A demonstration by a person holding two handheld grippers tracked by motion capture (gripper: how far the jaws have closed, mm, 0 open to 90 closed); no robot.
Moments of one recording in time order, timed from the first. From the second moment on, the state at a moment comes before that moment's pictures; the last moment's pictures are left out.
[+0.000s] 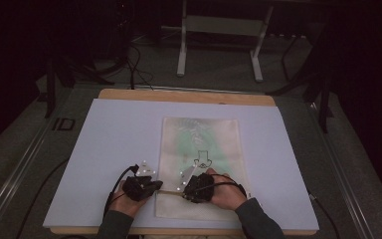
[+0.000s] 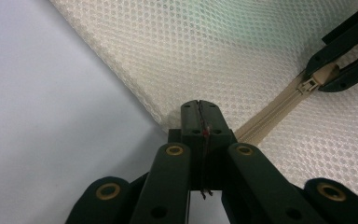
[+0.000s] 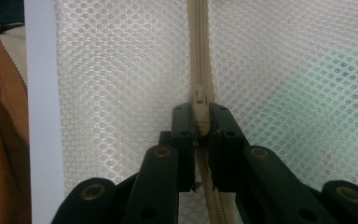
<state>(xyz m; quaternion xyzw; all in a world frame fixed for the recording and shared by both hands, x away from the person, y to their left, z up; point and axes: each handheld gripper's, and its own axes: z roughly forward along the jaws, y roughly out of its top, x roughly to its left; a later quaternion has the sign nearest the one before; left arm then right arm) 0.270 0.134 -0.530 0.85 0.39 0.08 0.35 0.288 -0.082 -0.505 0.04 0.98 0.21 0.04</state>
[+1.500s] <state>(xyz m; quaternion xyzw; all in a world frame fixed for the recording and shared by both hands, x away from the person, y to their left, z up) 0.270 0.134 -0.530 0.85 0.39 0.08 0.35 0.284 -0.092 -0.502 0.03 0.98 0.20 0.04</state>
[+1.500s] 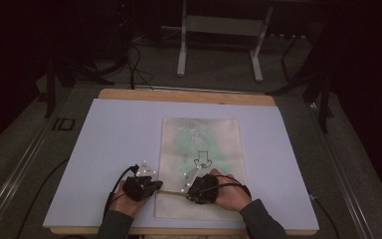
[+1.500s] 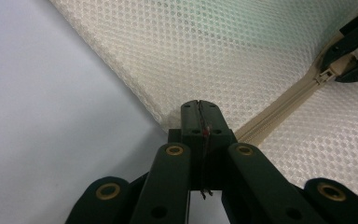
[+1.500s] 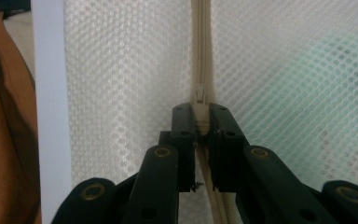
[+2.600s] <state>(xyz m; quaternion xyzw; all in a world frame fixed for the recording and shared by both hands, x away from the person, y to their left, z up) 0.270 0.134 -0.530 0.85 0.39 0.08 0.35 0.283 -0.110 -0.497 0.04 0.98 0.19 0.05</state>
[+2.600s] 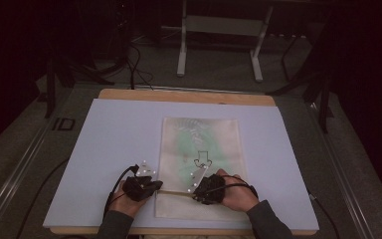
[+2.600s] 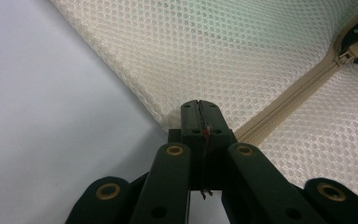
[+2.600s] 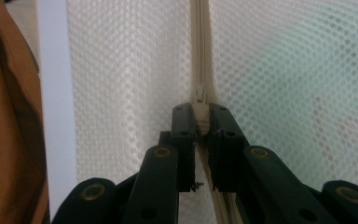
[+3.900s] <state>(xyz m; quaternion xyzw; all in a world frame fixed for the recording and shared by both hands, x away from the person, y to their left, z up) 0.270 0.134 -0.530 0.85 0.39 0.08 0.35 0.281 -0.129 -0.493 0.05 0.98 0.19 0.05</state>
